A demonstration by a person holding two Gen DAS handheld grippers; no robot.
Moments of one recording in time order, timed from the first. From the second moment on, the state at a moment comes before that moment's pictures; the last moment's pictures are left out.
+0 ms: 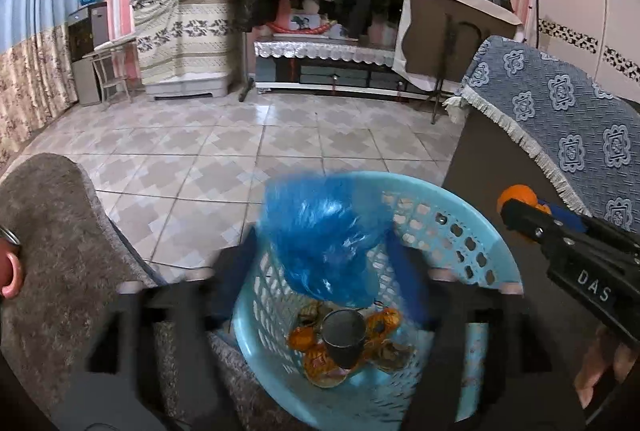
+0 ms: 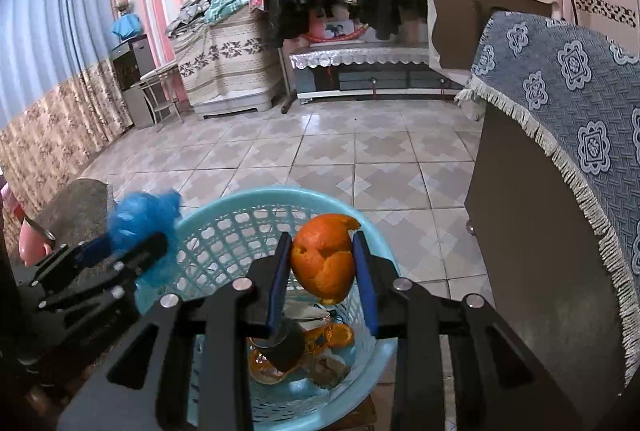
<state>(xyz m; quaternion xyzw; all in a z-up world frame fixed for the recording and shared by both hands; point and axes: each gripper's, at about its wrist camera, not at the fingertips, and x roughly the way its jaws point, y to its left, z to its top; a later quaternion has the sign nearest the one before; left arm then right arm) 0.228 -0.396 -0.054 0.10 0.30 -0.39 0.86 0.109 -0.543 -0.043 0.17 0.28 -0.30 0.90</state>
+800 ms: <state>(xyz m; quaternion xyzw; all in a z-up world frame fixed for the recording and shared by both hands) 0.257 -0.151 -0.013 0.05 0.28 -0.20 0.94 0.150 -0.501 -0.053 0.15 0.32 -0.27 0.90</state>
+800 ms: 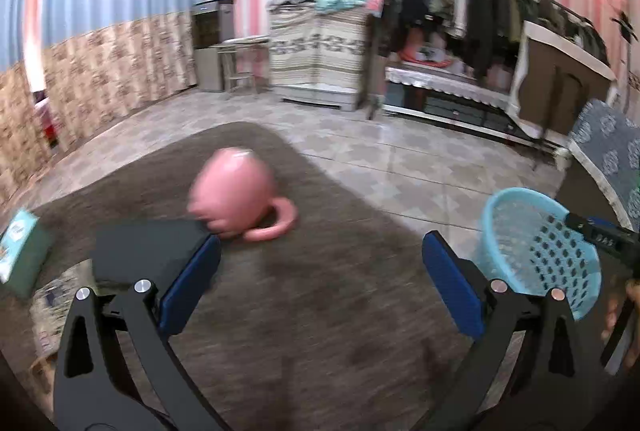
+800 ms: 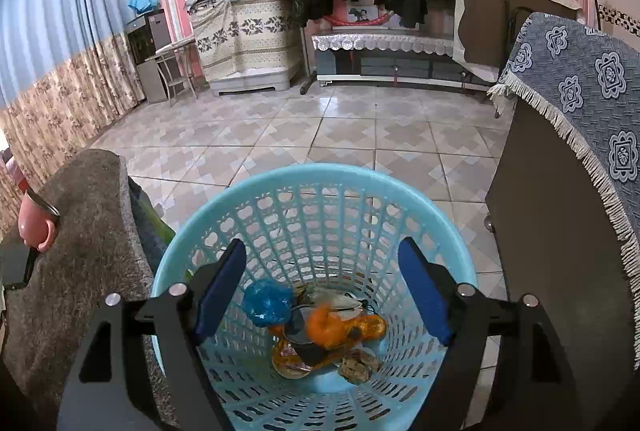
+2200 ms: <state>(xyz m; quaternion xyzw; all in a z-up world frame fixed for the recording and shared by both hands) 0.299 0.113 -0.013 -0.04 0.37 -0.07 0.92 0.184 -0.349 -0.020 0.06 0.31 -0.11 0.94</state>
